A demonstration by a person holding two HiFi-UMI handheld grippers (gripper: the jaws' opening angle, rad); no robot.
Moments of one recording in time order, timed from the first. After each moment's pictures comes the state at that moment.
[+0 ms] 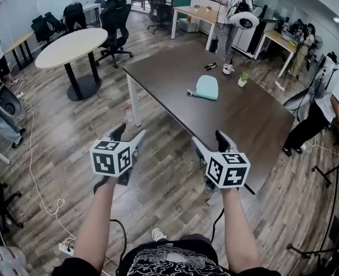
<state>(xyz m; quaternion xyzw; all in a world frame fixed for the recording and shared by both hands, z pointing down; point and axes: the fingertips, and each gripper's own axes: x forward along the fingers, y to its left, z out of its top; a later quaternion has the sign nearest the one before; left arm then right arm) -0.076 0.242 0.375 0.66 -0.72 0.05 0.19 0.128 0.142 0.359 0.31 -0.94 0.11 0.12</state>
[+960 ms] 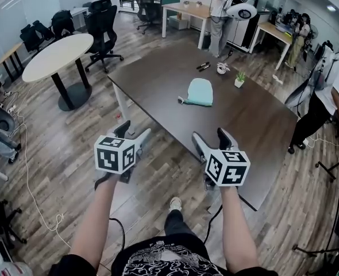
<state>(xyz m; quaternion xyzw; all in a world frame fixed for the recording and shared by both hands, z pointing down) -0.078 0.098 0.396 0.70 -0.69 0.09 0.18 0.120 0.017 0.382 0.36 -0.92 0.12 0.10</state>
